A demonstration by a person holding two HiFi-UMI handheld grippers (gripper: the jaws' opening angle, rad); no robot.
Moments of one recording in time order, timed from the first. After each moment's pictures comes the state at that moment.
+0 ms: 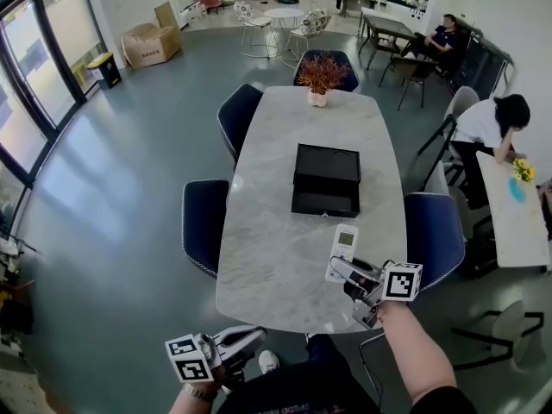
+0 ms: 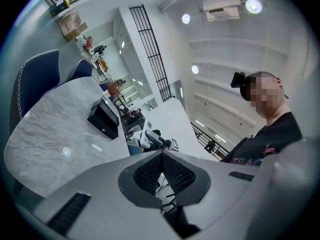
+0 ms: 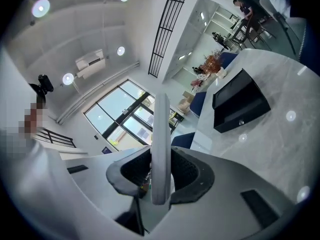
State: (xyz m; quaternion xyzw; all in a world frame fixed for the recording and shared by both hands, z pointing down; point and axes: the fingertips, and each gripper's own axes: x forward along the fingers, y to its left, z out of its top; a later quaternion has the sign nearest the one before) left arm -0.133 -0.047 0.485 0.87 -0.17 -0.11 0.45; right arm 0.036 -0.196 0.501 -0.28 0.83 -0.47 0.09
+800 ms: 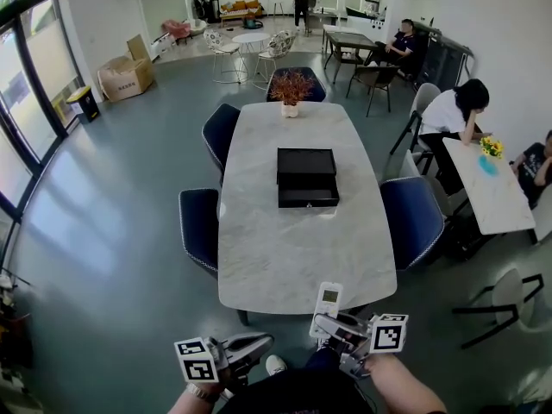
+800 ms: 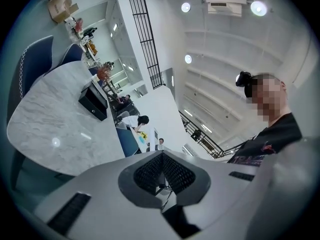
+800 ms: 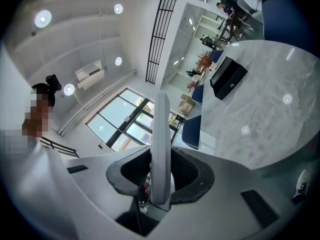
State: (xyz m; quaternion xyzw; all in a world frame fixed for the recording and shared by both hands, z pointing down) left arm -0.146 0.043 0.483 0.89 -0.07 -0.07 0.45; right arm -0.031 0.015 0.496 -0.28 0.80 -0.50 0.16
